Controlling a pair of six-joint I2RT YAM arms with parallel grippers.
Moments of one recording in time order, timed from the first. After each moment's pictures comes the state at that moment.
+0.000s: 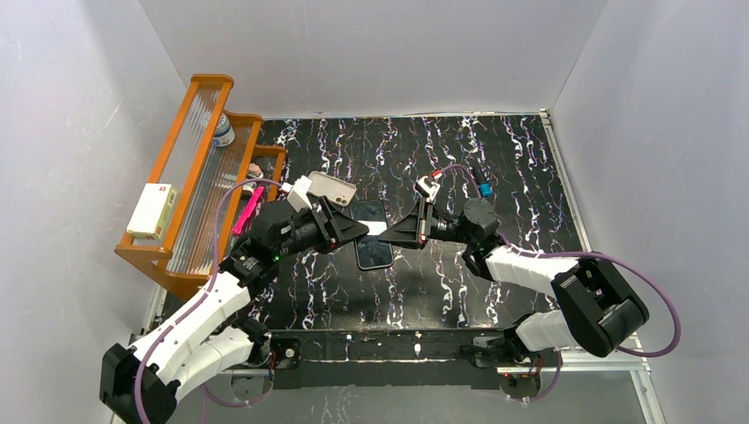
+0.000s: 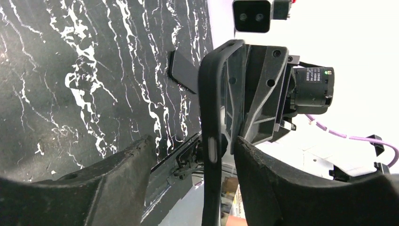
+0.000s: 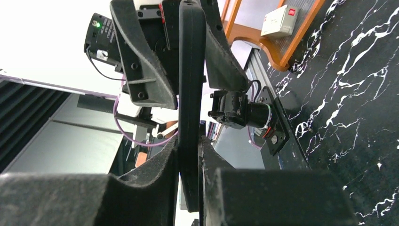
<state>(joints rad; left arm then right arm) -0.58 0.86 0.64 -0.10 0.35 -1.04 0.63 1.35 0.50 0.96 -0.83 1.43</state>
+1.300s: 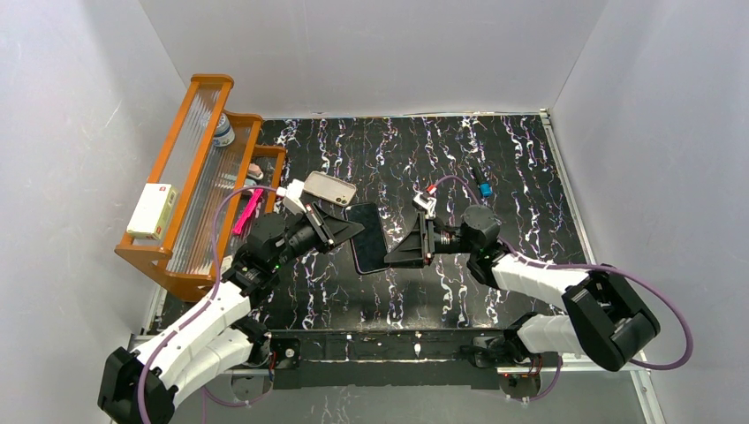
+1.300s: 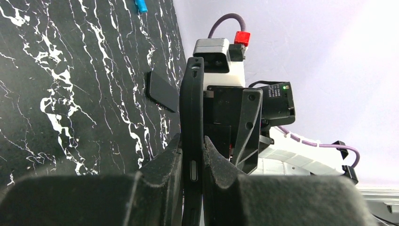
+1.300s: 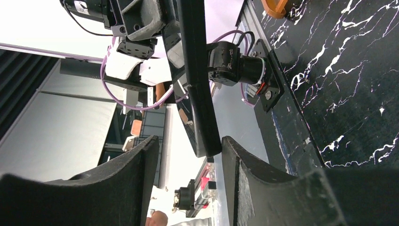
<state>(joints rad) -0.59 0.81 0.50 0.19 0.32 -1.14 0.65 1.26 0.45 0.80 -0.97 1.33</state>
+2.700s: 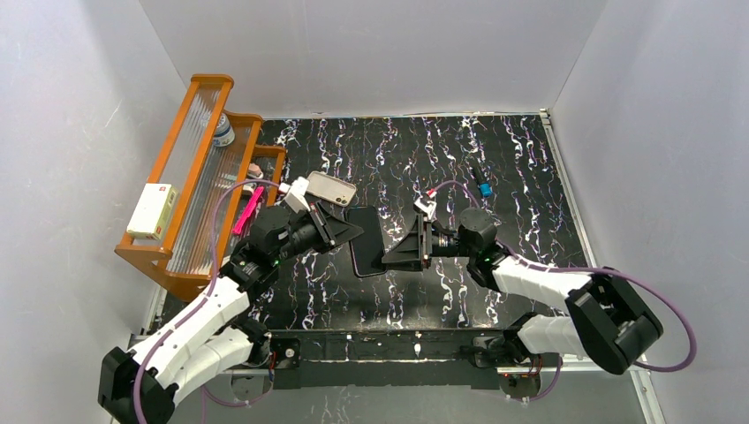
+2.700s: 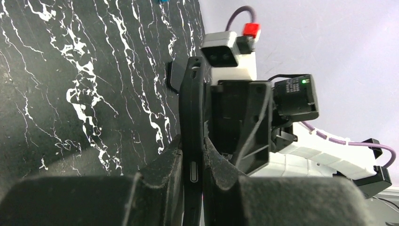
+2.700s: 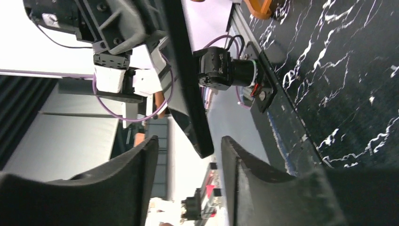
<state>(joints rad) -0.59 0.83 0.60 -0.01 0.31 -1.02 0.67 1.27 0.42 0.76 -0.90 1.36</state>
